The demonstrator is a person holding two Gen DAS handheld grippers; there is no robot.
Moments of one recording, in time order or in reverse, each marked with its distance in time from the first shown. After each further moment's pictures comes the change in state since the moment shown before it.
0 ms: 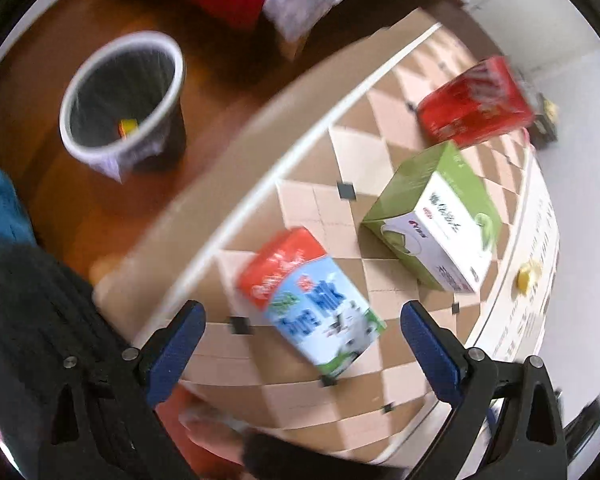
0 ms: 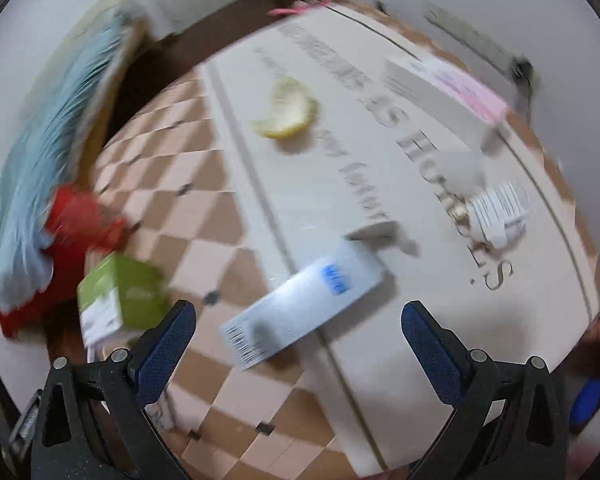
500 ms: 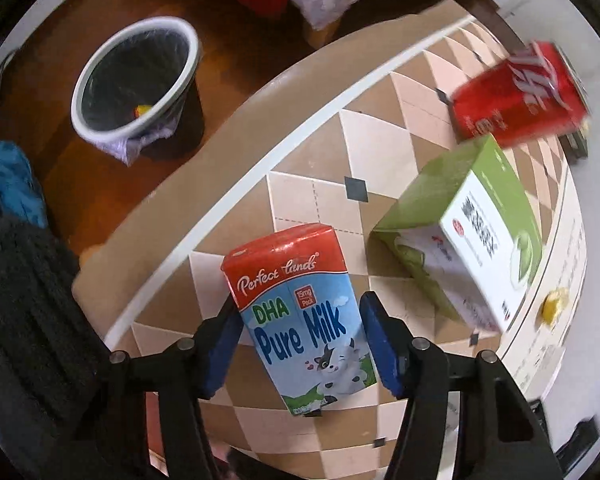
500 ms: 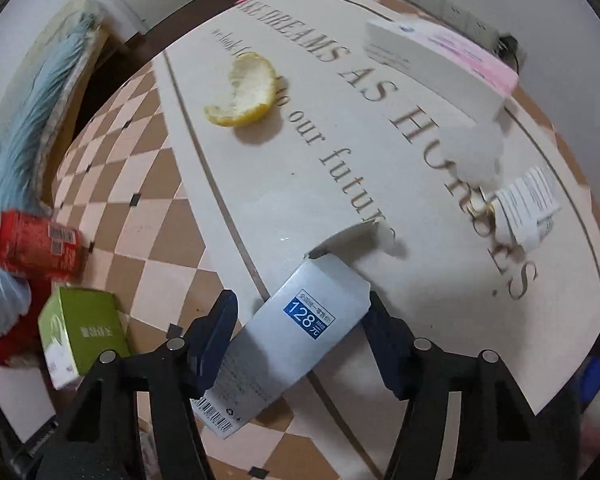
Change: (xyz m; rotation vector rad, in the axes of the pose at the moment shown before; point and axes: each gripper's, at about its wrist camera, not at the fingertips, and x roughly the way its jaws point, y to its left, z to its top) left arm 0.020 -0.017 -0.005 -0.014 -0.022 0.106; right arm 0.050 0.005 0.014 0.019 0.017 -0.075
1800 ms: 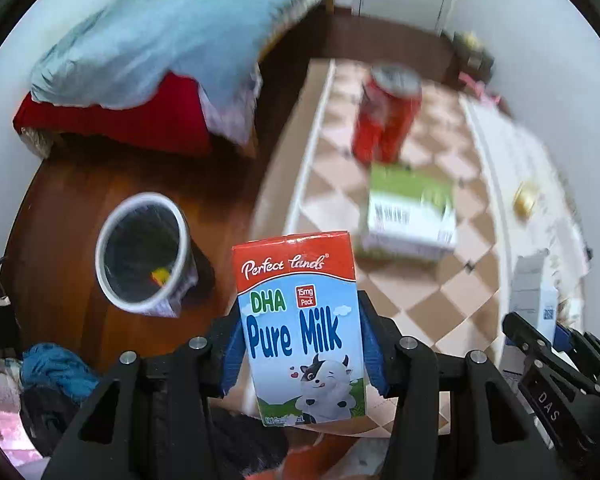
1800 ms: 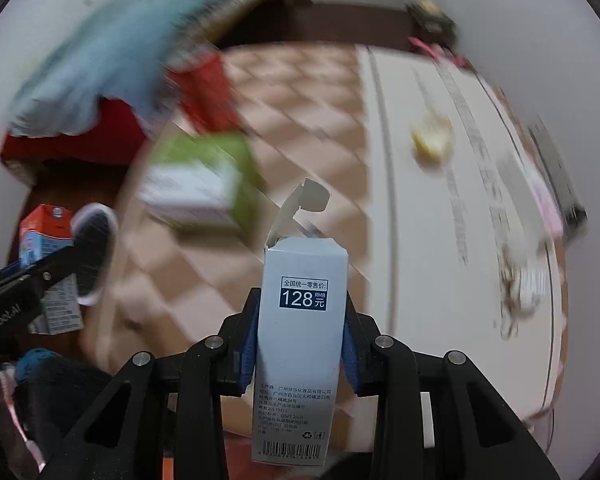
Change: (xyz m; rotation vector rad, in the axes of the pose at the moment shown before) left arm -0.122 0.014 -0.024 0.559 -0.334 0.026; right arm -0.090 0.104 -0.099 -0.657 -0.076 0.089
